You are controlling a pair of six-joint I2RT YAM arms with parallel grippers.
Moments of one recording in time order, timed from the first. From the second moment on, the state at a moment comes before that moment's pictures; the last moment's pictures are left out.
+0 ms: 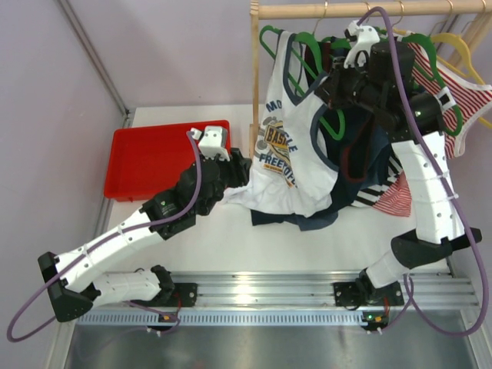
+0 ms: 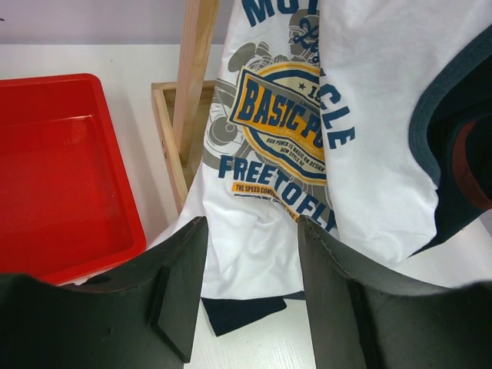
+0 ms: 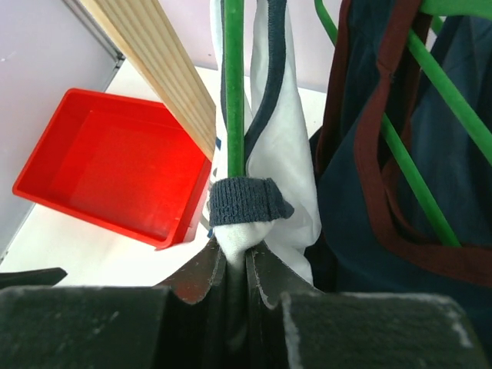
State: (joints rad) left arm -0.97 1.08 1.12 -0.24 -0.56 -0.43; right arm 0.39 1.55 2.19 -0.95 -0.10 0.18
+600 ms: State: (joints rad) left arm -0.97 1.06 1.12 -0.26 -0.56 -0.44; right arm 0.39 1.59 2.14 -0.90 -0.10 0.19
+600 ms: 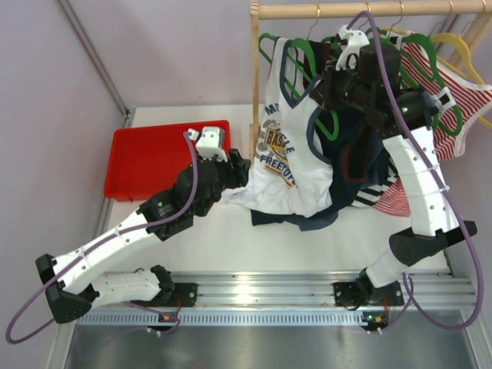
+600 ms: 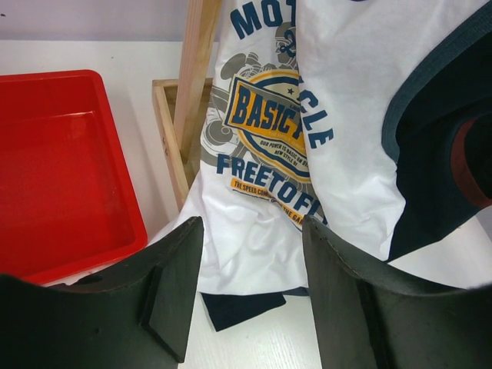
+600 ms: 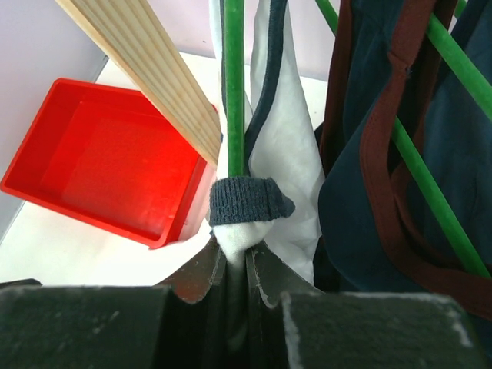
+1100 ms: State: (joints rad) left arm -0.97 1.06 1.12 -0.26 -0.55 -0.43; right arm 0.39 1.52 2.11 -0.85 -0.10 0.20
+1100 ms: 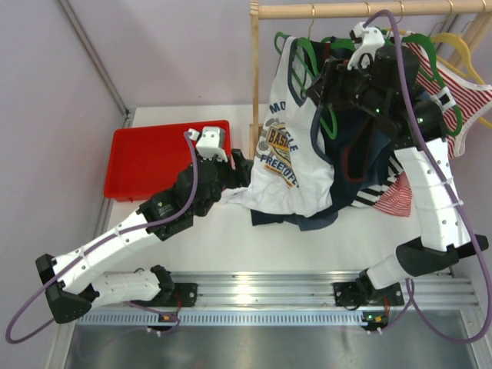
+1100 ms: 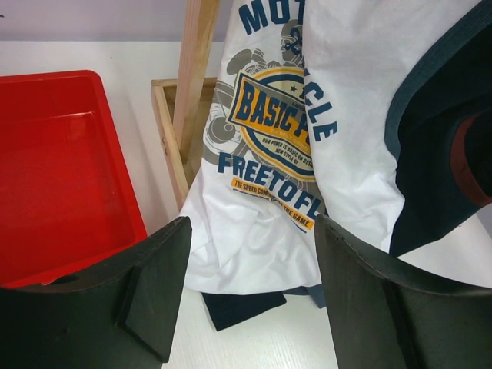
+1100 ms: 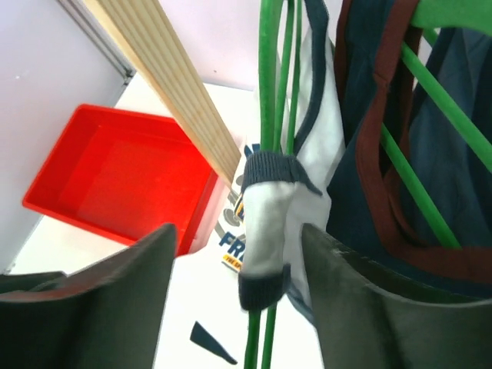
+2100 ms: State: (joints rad) left arm -0.96 0.95 1.04 -0.40 -0.55 -0.46; right arm 0.39 0.60 1.09 -0.88 0.02 0.35
